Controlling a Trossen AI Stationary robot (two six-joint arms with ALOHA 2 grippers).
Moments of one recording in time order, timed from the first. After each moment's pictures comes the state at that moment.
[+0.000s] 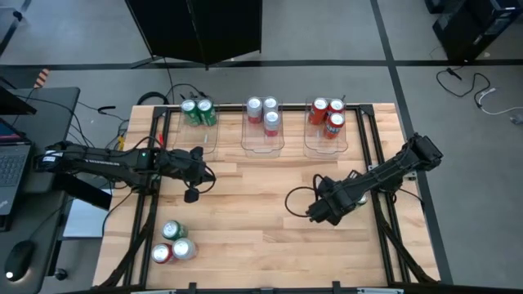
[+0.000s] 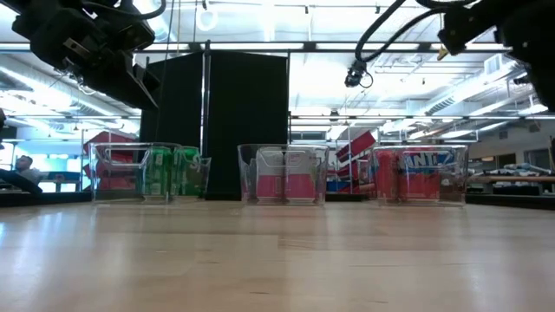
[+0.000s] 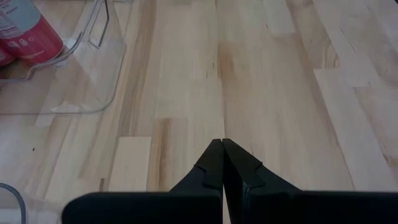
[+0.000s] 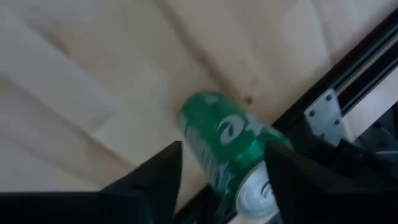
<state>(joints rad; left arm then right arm) -0.02 0.80 0.52 -0.39 -0.02 -0.01 0.44 1.63 1.27 -1.57 0.05 1.15</state>
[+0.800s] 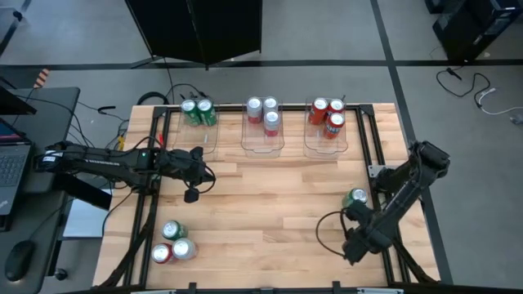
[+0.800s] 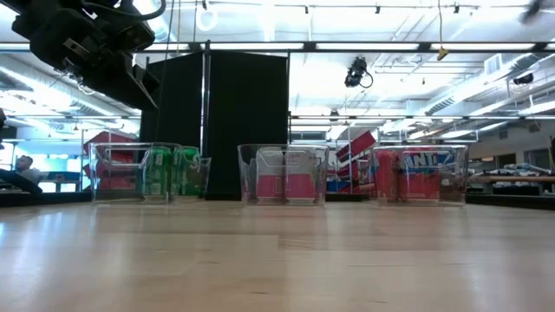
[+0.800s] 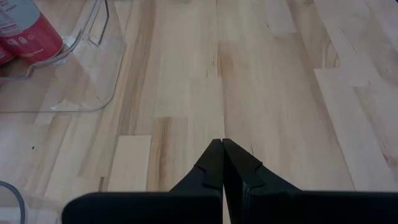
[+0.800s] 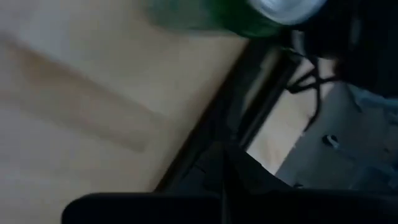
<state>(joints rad) -0.02 0.80 0.52 -0.39 -0.02 -0.01 0.87 1.63 1.19 -1.57 -0.17 1.79</state>
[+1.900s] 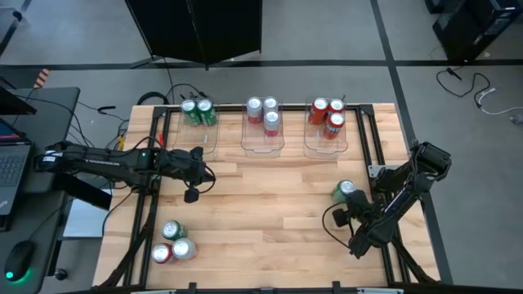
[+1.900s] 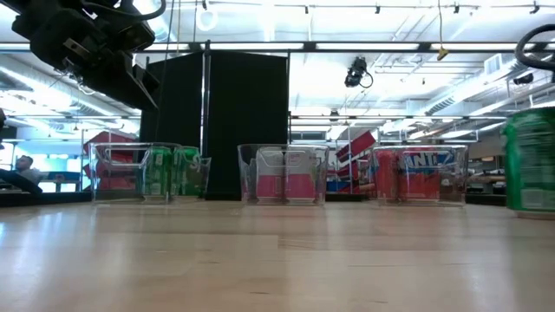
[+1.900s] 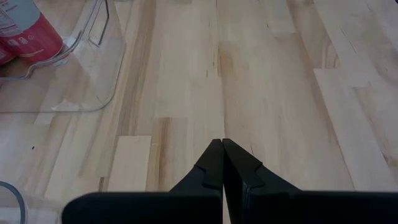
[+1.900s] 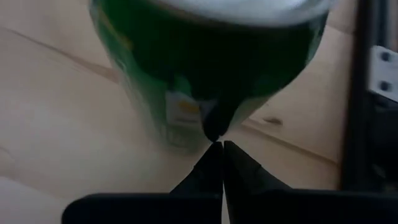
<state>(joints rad) -0.02 0.80 0.52 -0.39 -0.02 -0.01 0.94 1.63 0.80 -1.24 0.42 2.25</state>
